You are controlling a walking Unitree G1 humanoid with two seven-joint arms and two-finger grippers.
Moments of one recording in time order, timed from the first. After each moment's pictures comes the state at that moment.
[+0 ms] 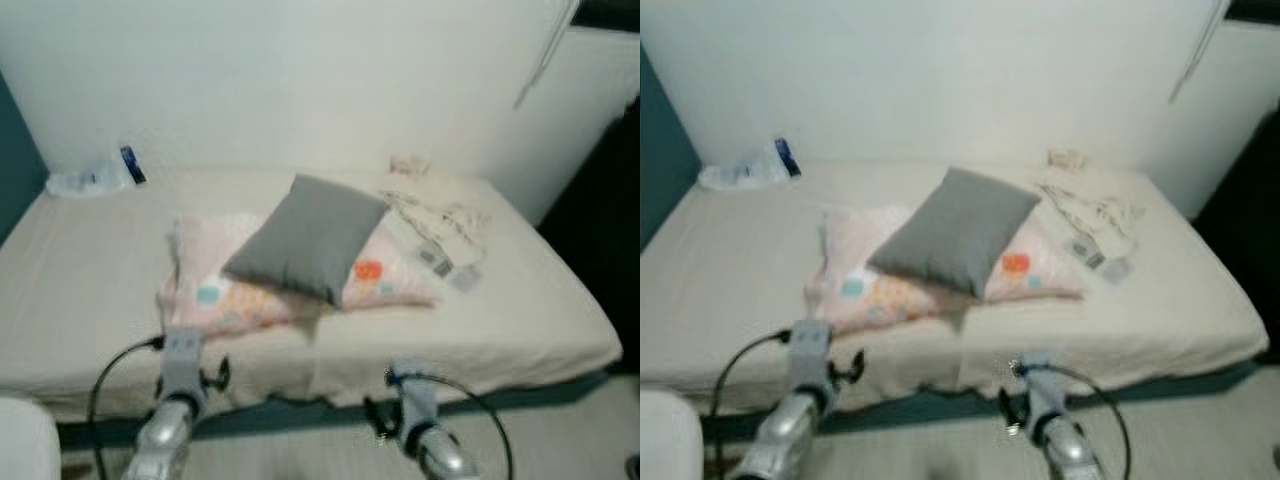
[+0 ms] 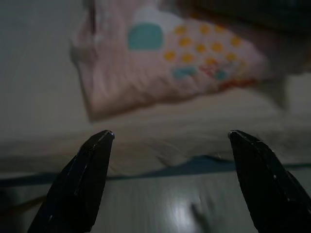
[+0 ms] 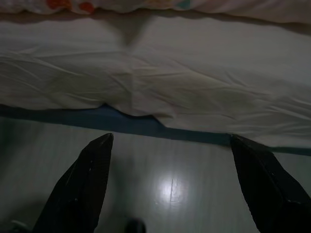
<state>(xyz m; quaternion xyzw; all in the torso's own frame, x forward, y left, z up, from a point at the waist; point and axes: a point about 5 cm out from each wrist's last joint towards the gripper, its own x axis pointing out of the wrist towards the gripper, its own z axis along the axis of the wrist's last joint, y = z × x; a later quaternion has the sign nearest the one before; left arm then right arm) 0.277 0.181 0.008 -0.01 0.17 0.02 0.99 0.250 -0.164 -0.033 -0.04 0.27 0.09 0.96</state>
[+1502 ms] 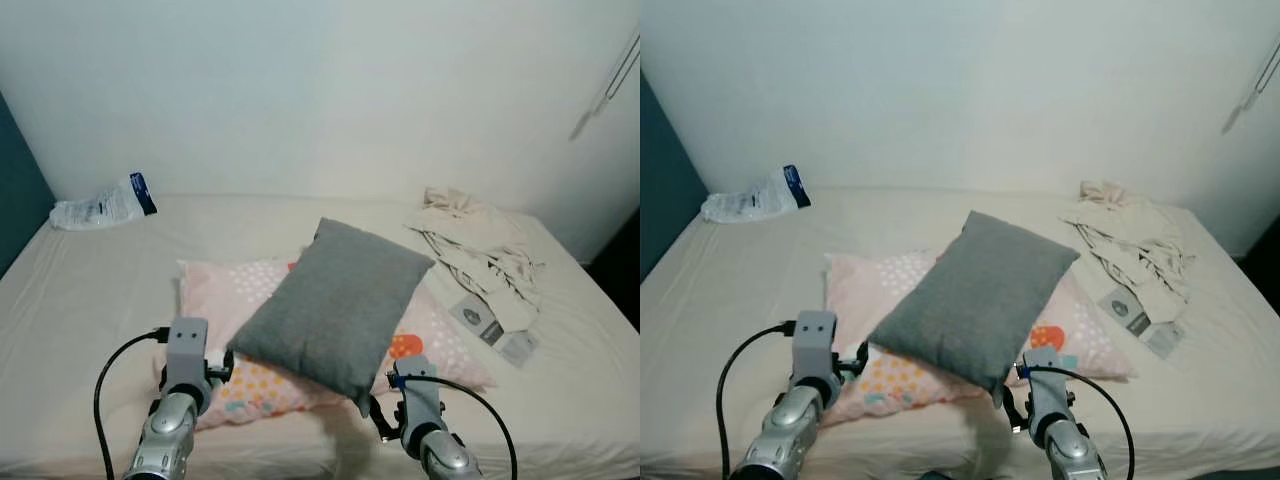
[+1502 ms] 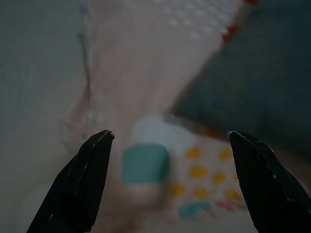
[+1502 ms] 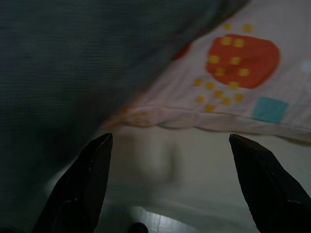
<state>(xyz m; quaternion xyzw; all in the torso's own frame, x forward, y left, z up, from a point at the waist) 0.281 0.177 0.010 0.00 0.16 0.02 0.99 0.256 -0.171 -0.027 -0.05 0.25 0.07 0.96</state>
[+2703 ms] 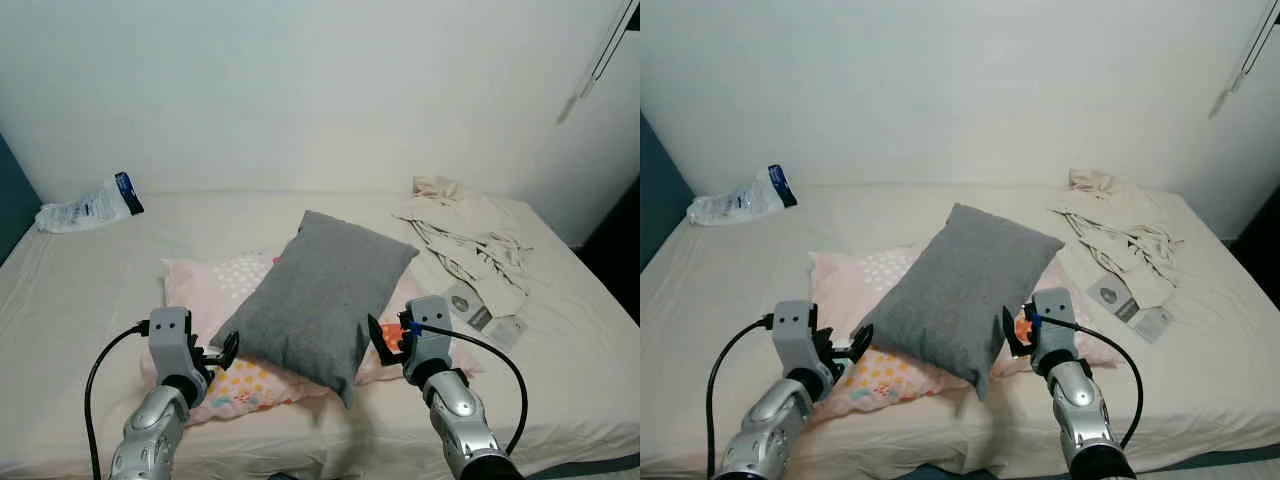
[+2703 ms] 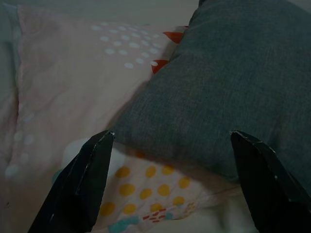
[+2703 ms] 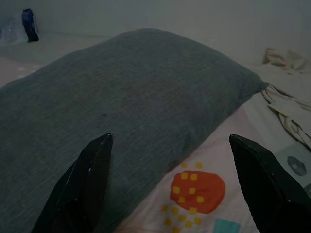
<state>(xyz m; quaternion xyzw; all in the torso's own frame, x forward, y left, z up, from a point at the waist) 0.282 0.185 0.041 -0.12 0.11 -0.06 0.99 0.305 -0.167 0.049 -0.05 0.04 0.09 0.99</state>
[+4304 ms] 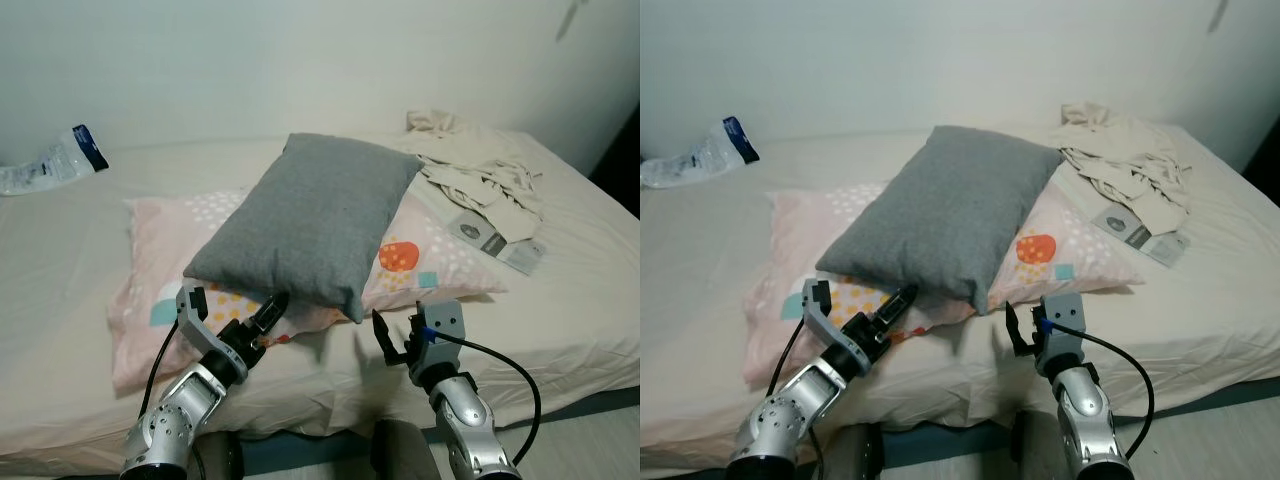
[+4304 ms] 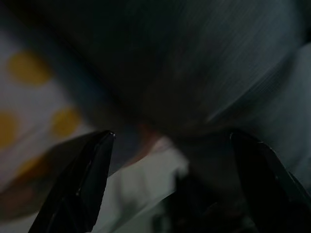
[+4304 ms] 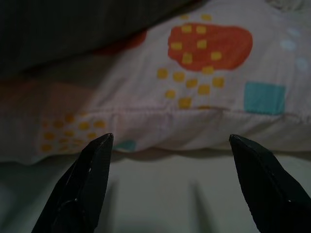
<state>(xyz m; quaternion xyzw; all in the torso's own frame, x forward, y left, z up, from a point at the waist) 0.296 0.126 0.093 -0.52 0.06 -0.22 0.82 0.291 -0.173 0.053 -0.02 0.02 0.09 1.00</state>
